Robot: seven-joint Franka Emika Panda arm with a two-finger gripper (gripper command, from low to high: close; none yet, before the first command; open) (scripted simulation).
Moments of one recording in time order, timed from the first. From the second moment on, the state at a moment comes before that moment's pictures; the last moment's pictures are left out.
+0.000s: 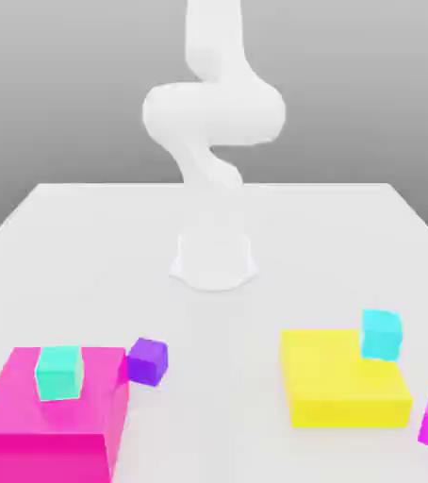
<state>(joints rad) -0.02 -0.74 0.00 -2.37 -0.02 2.35 0.81</state>
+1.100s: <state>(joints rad) -0.31 0.24 -0.01 -2.92 0.04 3.16 0.74</state>
